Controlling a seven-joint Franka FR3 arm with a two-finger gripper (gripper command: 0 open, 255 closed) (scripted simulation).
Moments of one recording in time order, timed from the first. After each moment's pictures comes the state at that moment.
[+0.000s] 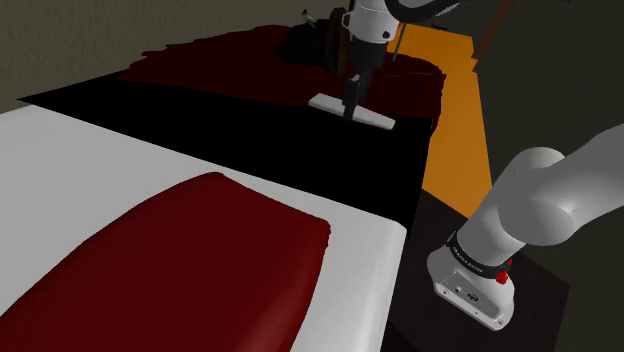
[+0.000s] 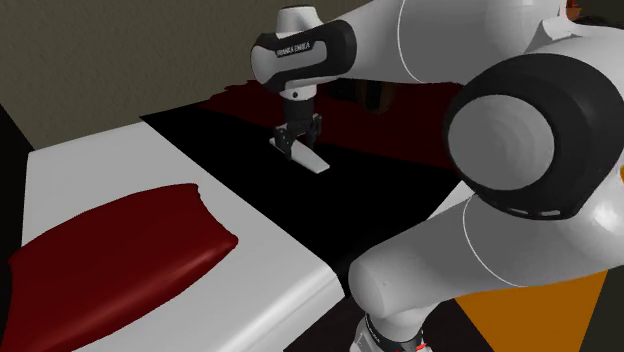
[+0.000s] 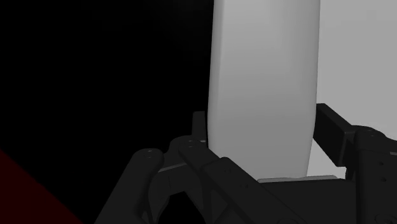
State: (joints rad) arm 0.17 -0.49 0.07 -2.36 0.05 1.88 -0.17
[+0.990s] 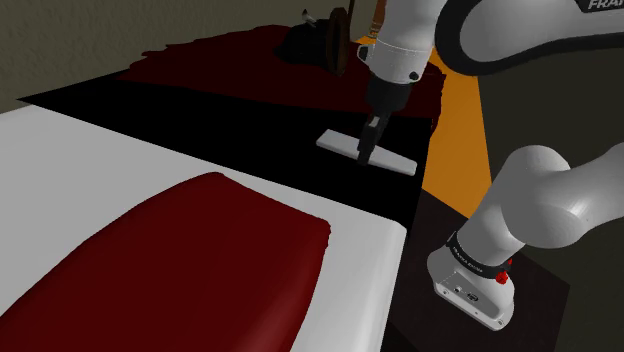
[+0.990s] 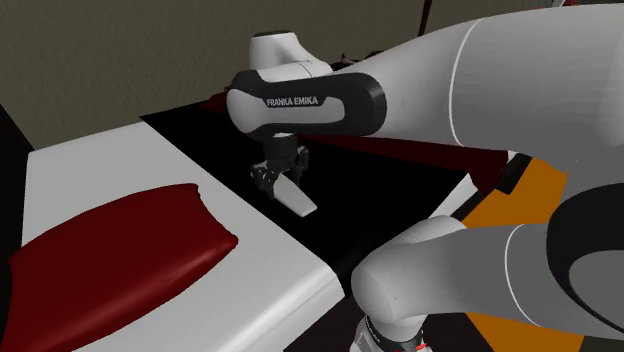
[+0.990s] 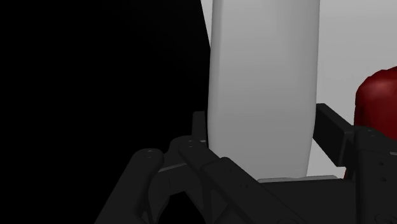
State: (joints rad) arm 0.29 -0.75 0.23 -2.60 0.17 1.86 0.02
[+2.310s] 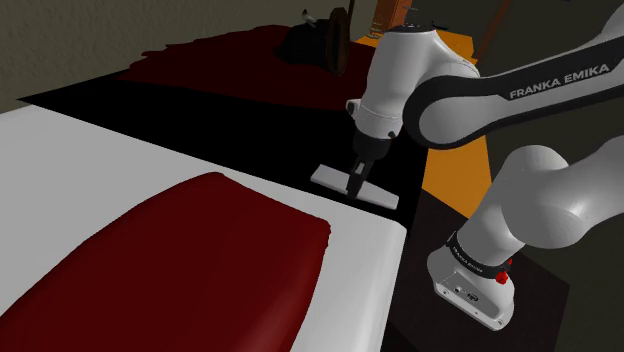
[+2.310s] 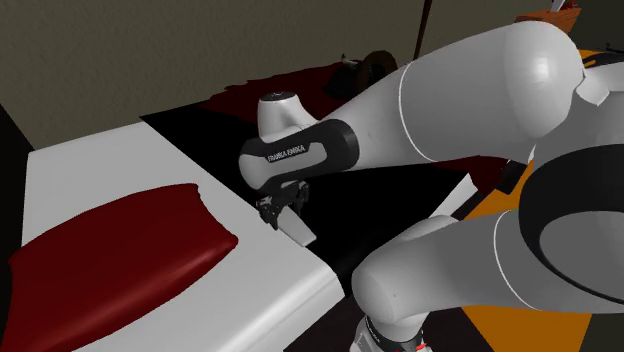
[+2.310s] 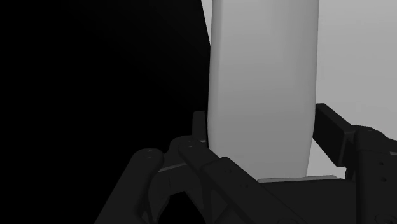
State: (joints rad) arm 0.30 -0.65 0.27 -2.81 0.21 2.17 0.01
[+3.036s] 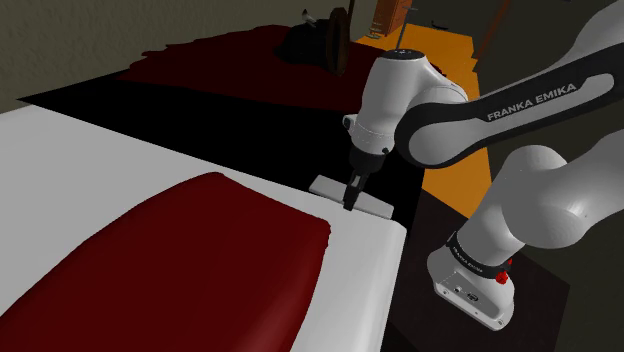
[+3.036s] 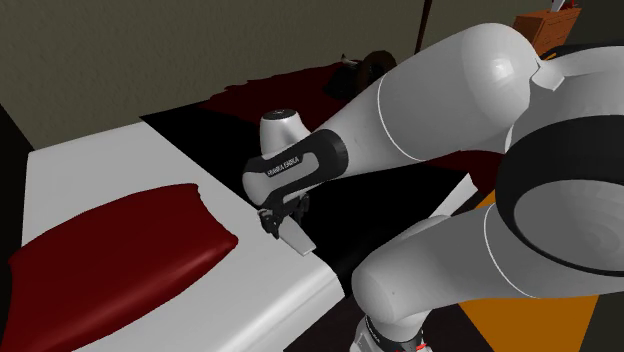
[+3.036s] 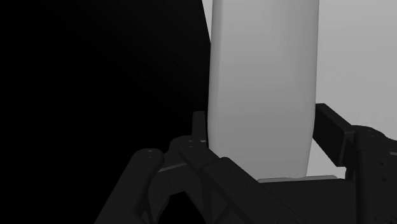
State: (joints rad) arm 0.30 -0.58 0.29 -2.87 0.22 2.30 0.01
